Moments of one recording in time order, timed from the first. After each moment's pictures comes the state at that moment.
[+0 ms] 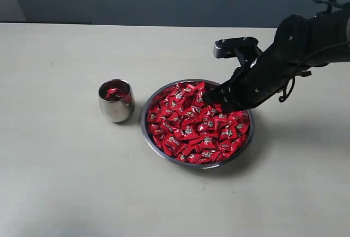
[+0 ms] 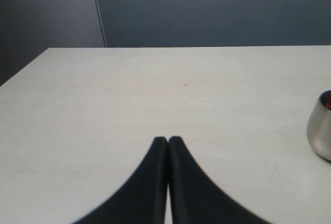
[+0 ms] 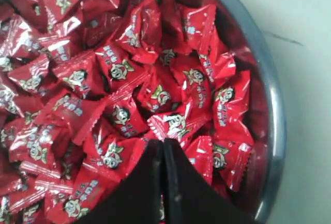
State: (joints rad) left arm 0.22 0.00 0.00 0.04 0.29 -0.02; right arm 0.53 1.82 -1.02 0.38 0.50 -0.28
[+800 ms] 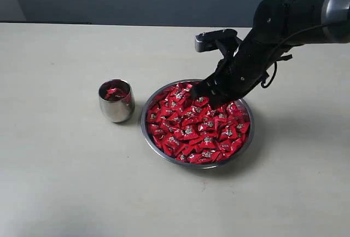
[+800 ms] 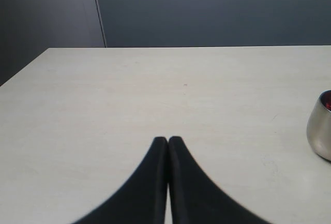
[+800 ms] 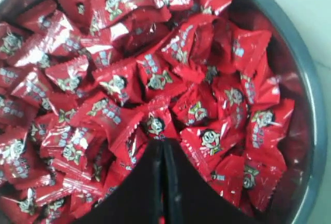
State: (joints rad) left arm 0.22 0.00 0.00 0.04 0.29 -0.02; right arm 0.57 1.89 -1.19 0.32 0.67 -0.27
